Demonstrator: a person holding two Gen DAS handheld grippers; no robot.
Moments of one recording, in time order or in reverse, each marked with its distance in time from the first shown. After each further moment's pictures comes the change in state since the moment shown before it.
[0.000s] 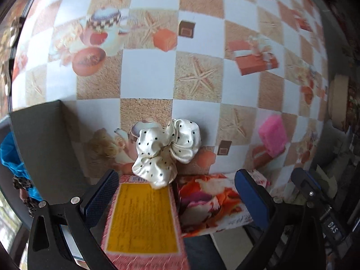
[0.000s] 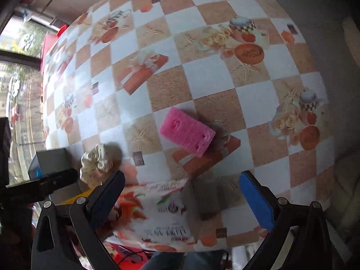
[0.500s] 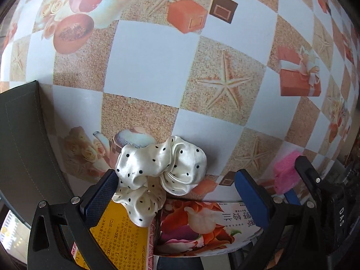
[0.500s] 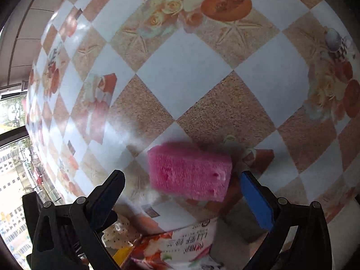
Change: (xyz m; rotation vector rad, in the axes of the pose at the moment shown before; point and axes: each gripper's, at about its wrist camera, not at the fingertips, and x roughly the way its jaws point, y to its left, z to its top) left arm 0.056 -0.003 0.026 -0.193 0.110 0.033; right arm 0.070 -0.024 0.038 0.366 0.071 0.067
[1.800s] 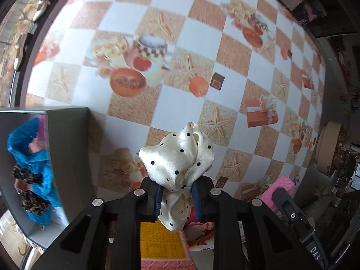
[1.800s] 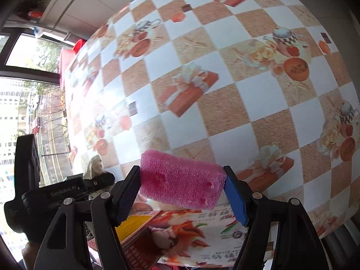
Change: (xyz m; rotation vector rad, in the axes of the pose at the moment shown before) left arm -0.096 0.073 -0.035 0.023 -0.299 -0.157; right arm -0.075 0.072 -0.076 -0.409 -0.117 0.078
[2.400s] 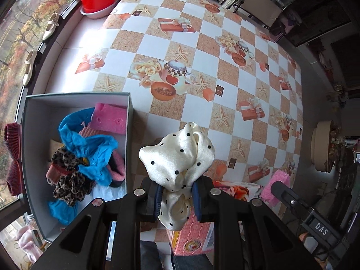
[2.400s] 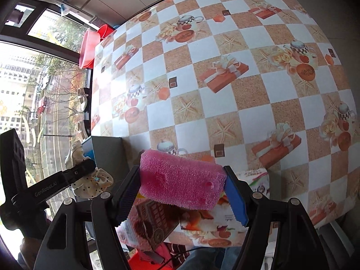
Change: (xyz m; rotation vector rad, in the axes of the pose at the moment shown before) left arm -0.073 0.055 -0.064 0.075 -0.191 -0.051; right arm -0.029 0.052 -0.060 -0.137 -0.013 0.011
